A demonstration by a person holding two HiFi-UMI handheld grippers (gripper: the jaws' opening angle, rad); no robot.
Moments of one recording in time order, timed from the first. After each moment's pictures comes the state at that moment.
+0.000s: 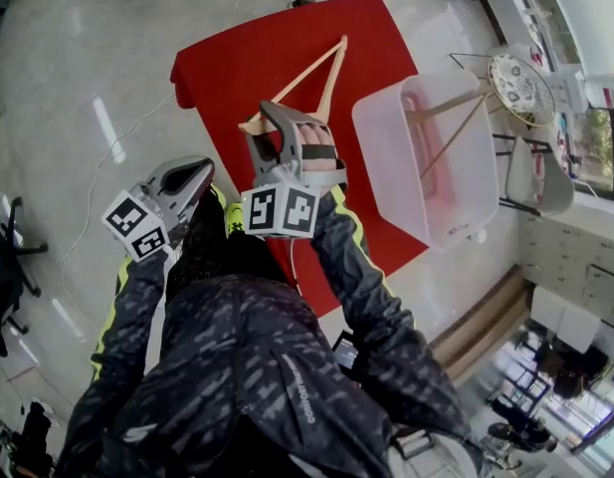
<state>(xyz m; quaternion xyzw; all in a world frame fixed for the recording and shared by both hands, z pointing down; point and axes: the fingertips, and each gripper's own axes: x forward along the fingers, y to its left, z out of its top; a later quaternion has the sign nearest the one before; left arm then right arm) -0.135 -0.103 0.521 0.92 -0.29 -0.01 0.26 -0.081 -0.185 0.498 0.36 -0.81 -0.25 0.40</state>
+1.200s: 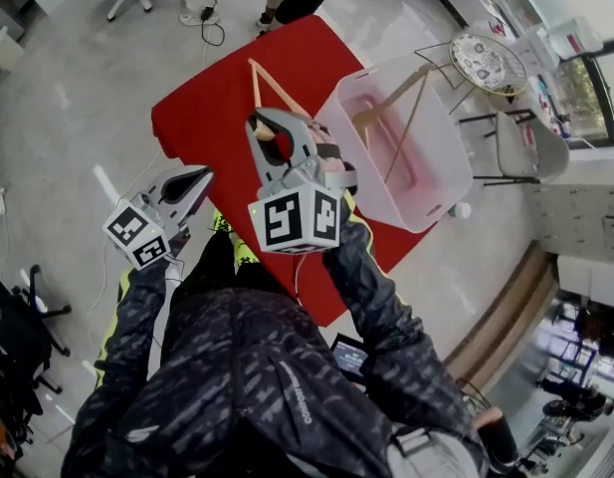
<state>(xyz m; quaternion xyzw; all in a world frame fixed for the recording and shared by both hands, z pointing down) -0.083 -0.120 0.447 0.96 -0.21 0.00 0.19 -0.021 -0.183 0.366 0.44 -0.82 -0.20 0.32</state>
